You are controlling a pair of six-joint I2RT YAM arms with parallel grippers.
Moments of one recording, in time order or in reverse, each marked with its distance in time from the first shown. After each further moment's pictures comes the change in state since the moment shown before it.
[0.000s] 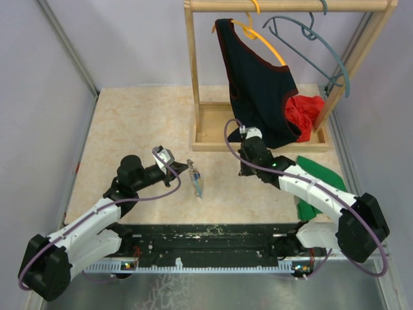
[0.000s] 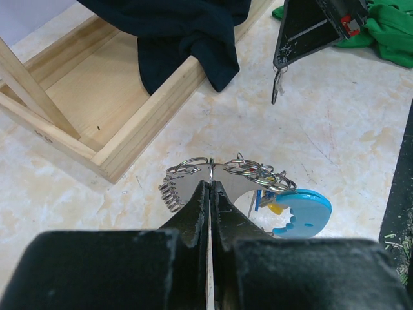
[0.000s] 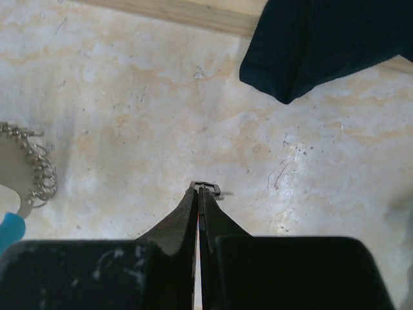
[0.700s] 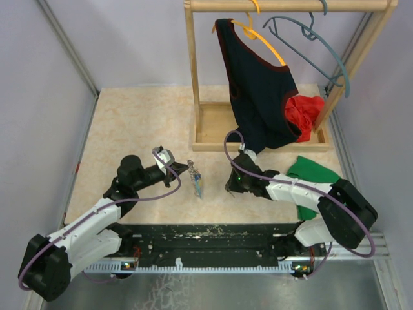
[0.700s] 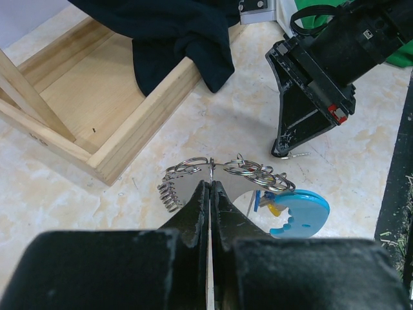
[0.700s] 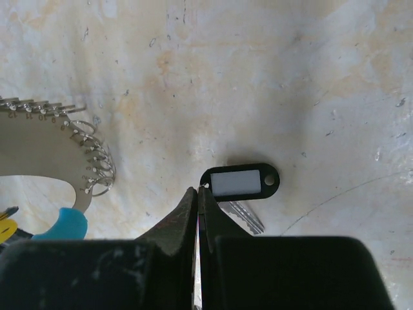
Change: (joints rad) left arm 0.000 0.000 0.000 0.001 0.018 0.000; right arm 0.108 0.123 -0.197 0.264 -0.127 0.530
